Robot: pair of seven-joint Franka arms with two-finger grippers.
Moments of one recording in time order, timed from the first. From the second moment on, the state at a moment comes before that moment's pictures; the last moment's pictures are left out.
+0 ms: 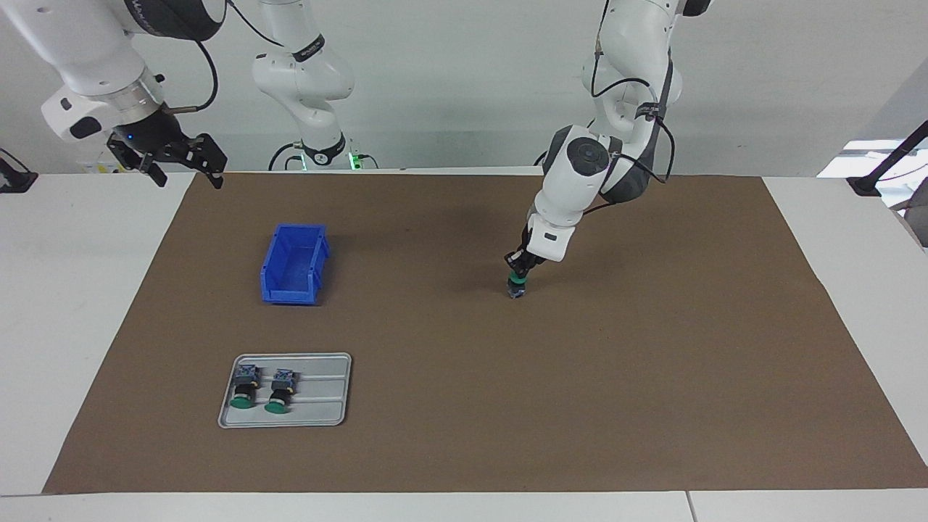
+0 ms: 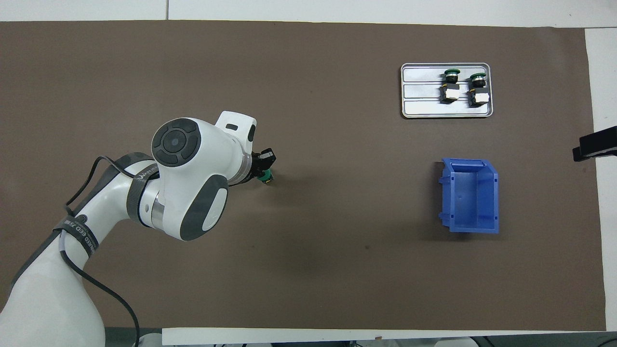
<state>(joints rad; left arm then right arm) -0.59 0.16 -0.04 -2.06 -0.22 2.29 -0.87 -0.12 -0.08 0.01 -1.65 -0.02 1.48 -0.06</state>
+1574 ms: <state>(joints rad) -0.11 0.00 -0.01 -1.75 -0.12 1.64 -0.34 -0.12 -0.08 0.10 -1.65 0.06 1.48 -0.13</state>
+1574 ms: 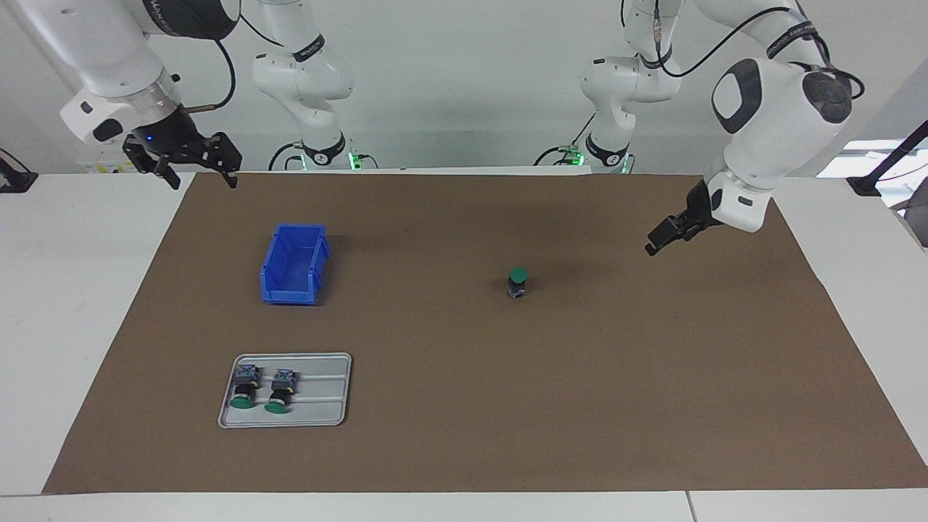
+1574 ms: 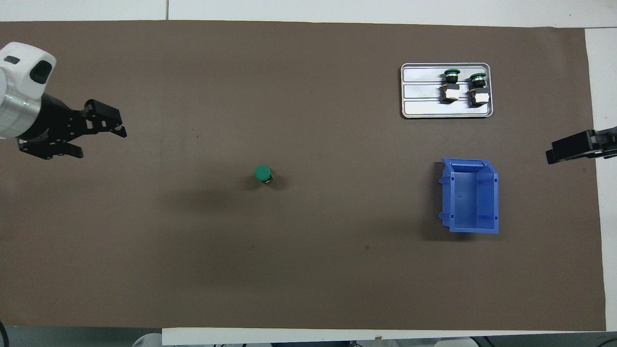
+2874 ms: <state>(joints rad) 0.00 -0.04 -0.01 -1.68 -0.04 1.49 -0.17 0.58 0.55 0.25 -1.59 -0.15 2.27 0.51</state>
